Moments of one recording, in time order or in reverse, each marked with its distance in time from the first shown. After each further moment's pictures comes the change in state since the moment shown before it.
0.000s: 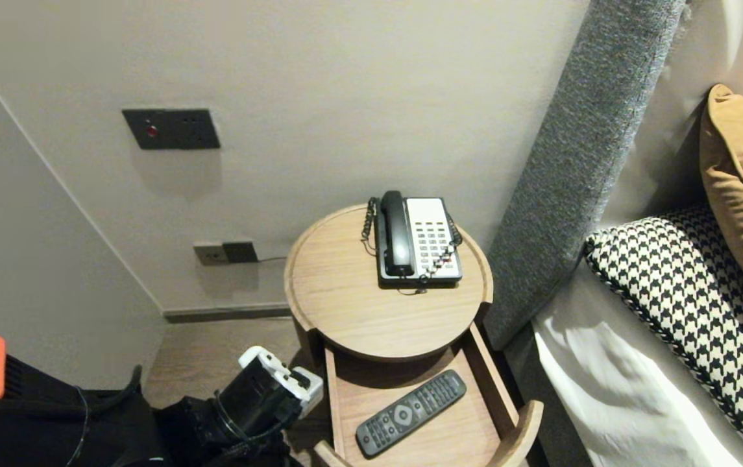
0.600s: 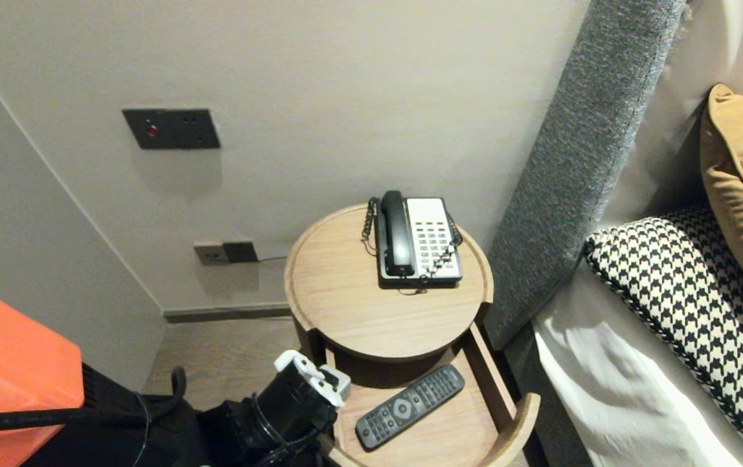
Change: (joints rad) left arm -0.057 0.087 -0.051 -0.096 0.045 -0.035; right arm 0.000 0.000 0.000 0.000 0.000 0.000
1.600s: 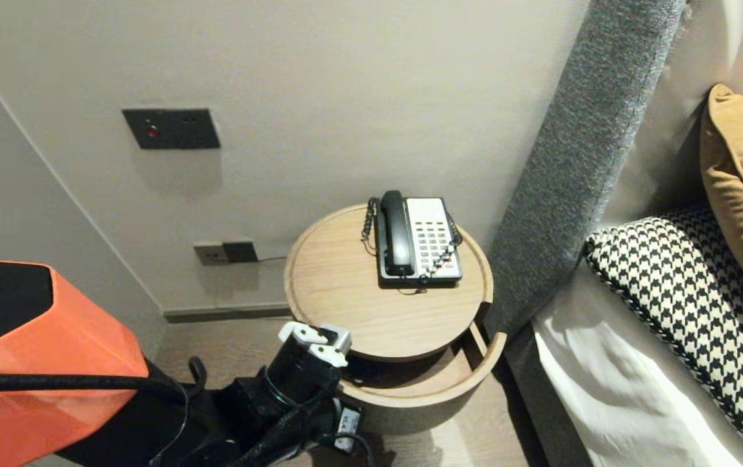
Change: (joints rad) left arm 0.064 0.088 -0.026 -0.316 0.060 -0.069; right arm 0.000 0.000 0.000 0.000 0.000 0.000
